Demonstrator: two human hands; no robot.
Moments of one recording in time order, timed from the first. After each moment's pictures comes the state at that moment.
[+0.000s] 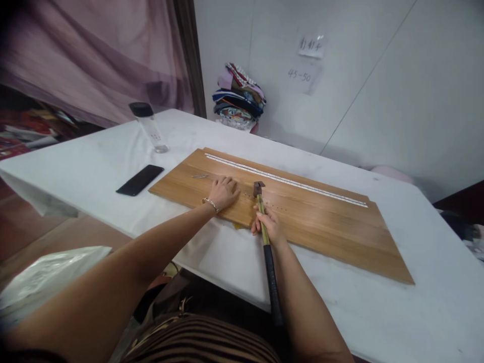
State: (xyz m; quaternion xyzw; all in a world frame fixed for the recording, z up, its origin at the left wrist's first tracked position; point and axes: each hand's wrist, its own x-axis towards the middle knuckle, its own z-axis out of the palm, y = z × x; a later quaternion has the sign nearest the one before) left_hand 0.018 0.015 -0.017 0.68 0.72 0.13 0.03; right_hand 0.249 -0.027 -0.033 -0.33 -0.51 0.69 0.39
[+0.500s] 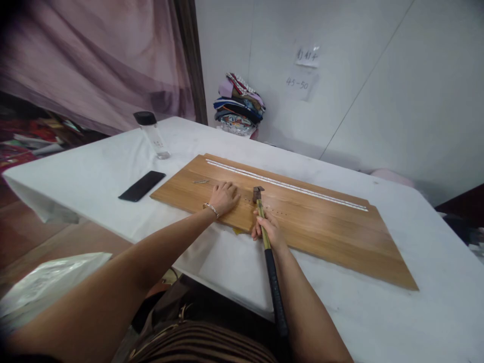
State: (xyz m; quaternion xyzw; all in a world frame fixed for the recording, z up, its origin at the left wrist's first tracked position) left_hand 0.017 0.014 -0.016 0.68 0.72 0.13 0.03; right_hand 0.247 -0.028 -0.030 -0.33 -0.51 0.70 0.38
